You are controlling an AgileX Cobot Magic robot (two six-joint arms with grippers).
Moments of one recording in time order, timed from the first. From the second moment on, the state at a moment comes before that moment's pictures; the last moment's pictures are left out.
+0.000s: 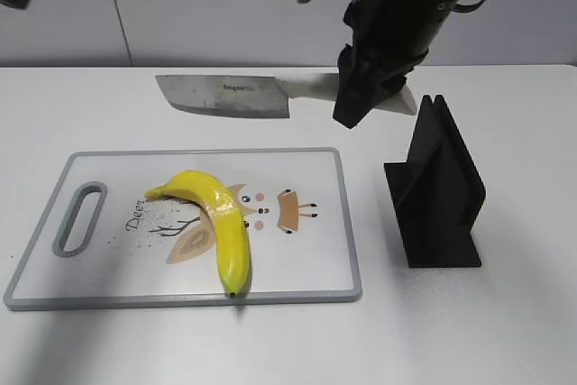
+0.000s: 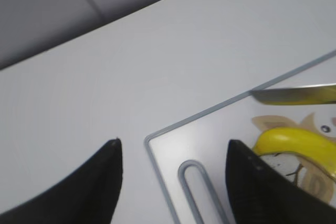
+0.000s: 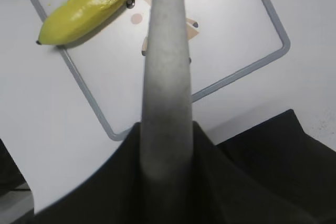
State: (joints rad) left arm -0.22 1.44 -1.32 -0.01 0.86 0.29; right arm 0.51 1.86 -1.59 0.28 1.14 -0.62
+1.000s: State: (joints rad) left arm -0.03 0.98 -0.97 0.01 1.22 0.13; right arm 0.50 1.63 -1.62 -0.16 1.22 0.38
